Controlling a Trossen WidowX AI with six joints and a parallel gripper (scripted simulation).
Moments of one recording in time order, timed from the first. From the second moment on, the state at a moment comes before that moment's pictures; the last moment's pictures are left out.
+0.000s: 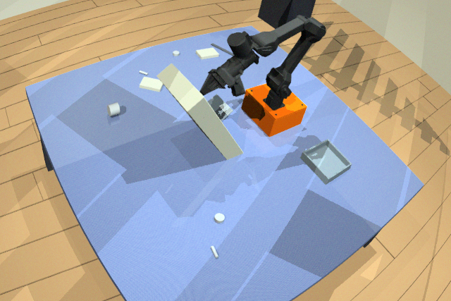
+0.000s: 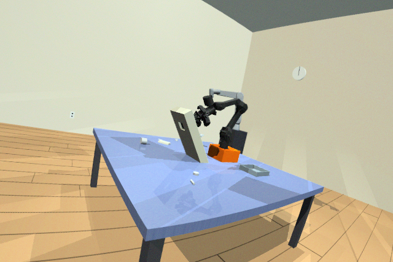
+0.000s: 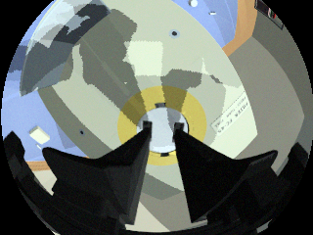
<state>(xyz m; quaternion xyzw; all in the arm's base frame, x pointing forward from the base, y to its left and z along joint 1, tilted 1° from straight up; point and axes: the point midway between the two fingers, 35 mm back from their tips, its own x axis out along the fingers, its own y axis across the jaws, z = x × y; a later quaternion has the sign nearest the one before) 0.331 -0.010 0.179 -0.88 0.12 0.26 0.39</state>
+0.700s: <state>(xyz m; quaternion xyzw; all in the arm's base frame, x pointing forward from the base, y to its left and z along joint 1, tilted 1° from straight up) 0.337 -0.010 0.177 -0.88 0.12 0.26 0.39</state>
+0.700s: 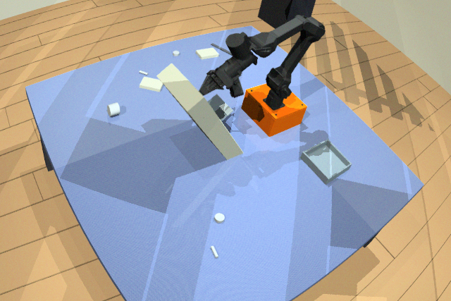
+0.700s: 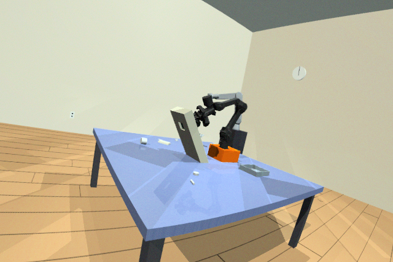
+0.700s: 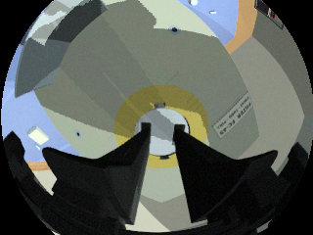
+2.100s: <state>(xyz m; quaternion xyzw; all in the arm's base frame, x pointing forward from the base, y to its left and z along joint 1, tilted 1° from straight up) 0.342 -0.011 0.172 -0.85 0.14 0.25 0.45</state>
